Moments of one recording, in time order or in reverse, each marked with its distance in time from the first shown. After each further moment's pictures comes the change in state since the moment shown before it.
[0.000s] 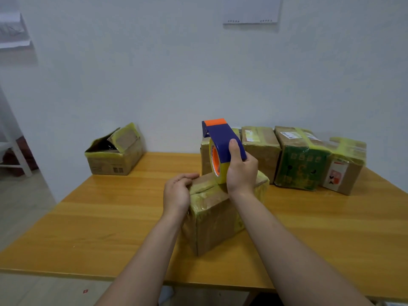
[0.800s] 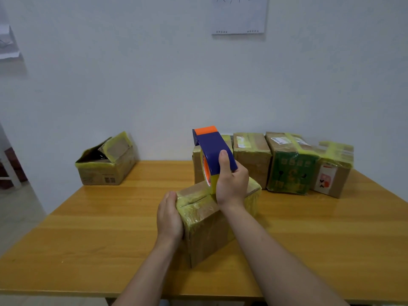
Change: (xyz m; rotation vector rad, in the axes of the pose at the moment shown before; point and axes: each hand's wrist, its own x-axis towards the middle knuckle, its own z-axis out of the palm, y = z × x) left_hand -0.020 -0.030 0.000 0.091 0.088 0.156; right_hand -0.007 0.006 -0.004 -0.030 -0.008 -0.107
